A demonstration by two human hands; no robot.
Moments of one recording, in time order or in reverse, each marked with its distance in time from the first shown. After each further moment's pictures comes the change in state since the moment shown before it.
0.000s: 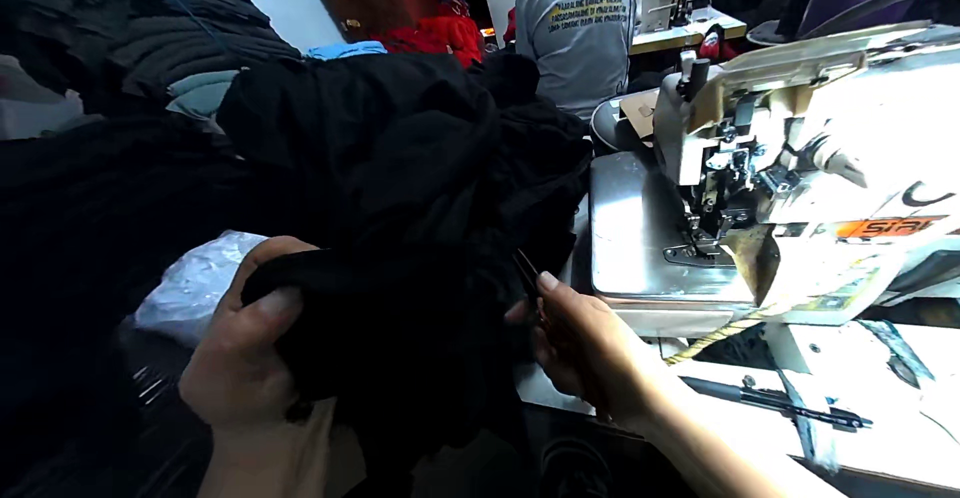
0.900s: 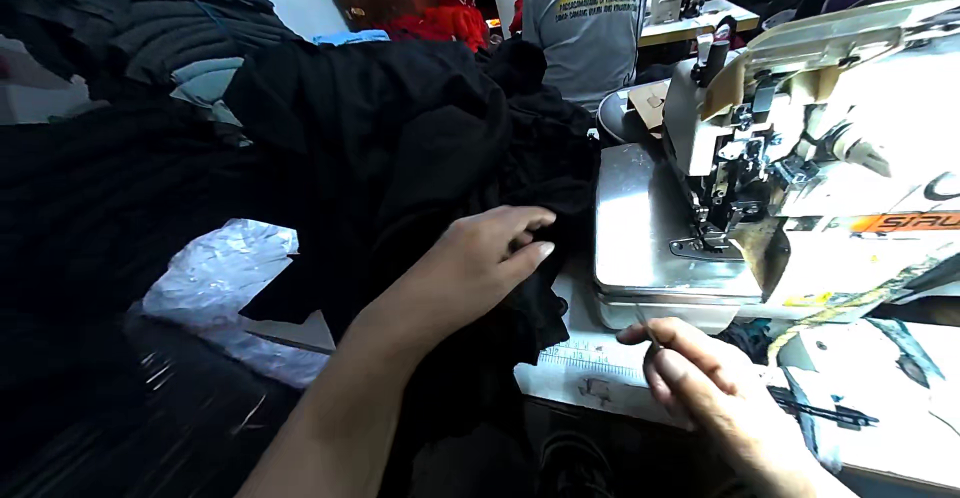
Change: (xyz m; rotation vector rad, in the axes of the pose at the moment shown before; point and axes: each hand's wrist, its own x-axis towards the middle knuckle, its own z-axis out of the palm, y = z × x) left_hand 0.048 -0.008 0.088 0.706 -0.602 -0.190; right_hand -0.063 0.040 -0.062 -0.573 0.251 -0.589
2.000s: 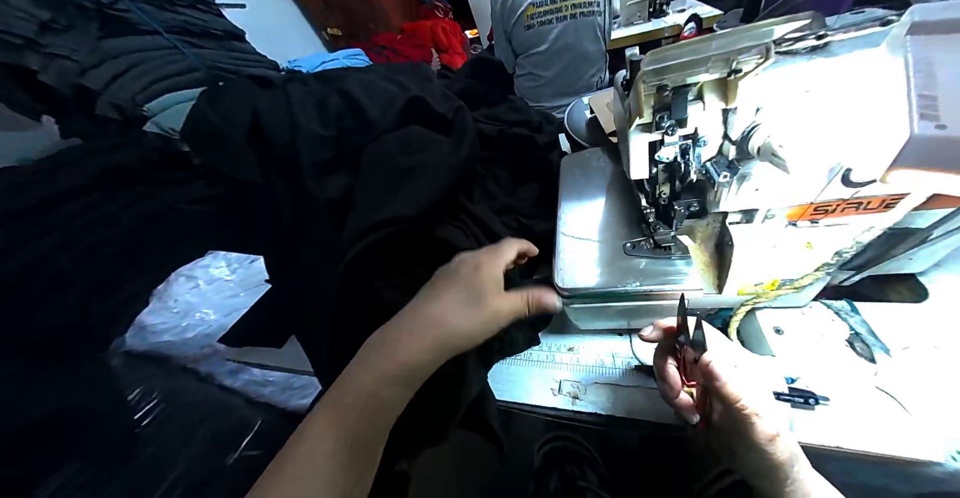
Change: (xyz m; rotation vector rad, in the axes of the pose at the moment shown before) left_hand 0.007 0.013 0.025 0.030 -0.155 -0.174; right_hand -0.020 0.022 -0.025 0.448 0.037 -0.078
